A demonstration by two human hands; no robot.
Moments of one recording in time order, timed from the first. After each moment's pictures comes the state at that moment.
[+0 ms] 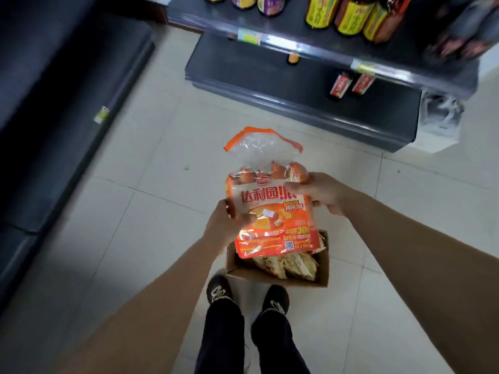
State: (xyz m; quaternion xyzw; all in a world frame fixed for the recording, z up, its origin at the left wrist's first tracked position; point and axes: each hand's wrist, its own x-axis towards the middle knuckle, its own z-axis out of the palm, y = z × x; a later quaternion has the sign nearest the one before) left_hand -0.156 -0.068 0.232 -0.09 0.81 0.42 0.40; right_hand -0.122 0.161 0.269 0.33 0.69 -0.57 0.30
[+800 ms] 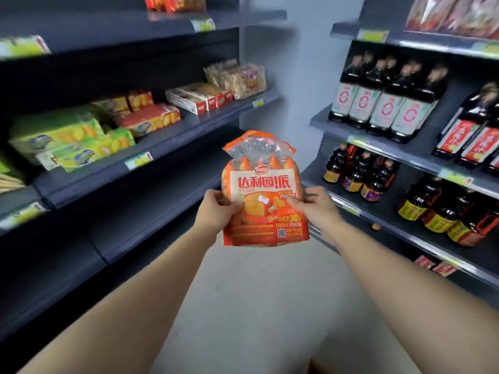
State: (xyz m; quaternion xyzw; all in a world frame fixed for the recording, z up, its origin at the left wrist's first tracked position) left_hand -0.355 -0.370 0.531 -0.15 0.77 0.62 0.06; right_hand -0.345 -0.156 0.543 0.17 0.78 -0.60 0.04
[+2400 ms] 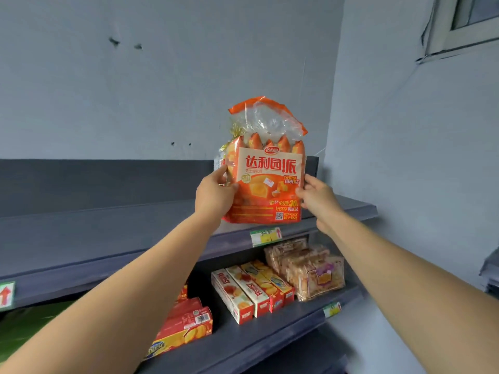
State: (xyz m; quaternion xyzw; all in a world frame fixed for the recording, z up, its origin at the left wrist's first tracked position) left_hand -0.859 -0.473 0.840 -0.07 0.76 0.55 -0.34; right_hand -0.925 -0.284 0.840 -0.15 0.74 -0.65 -0.09
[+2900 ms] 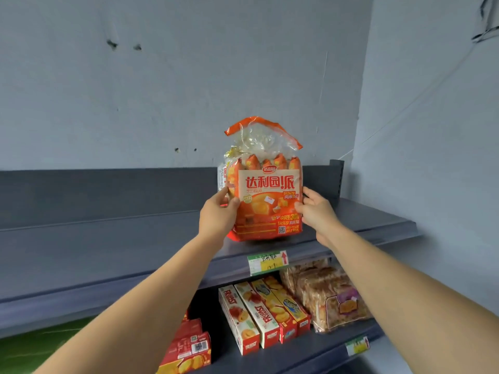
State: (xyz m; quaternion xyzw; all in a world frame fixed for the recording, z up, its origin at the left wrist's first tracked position) left_hand -0.950 -0.475 0.816 -0.13 0.74 0.56 -0.34; right_hand -1.041 -0.295 0.824 -0.19 0.72 -0.66 0.00
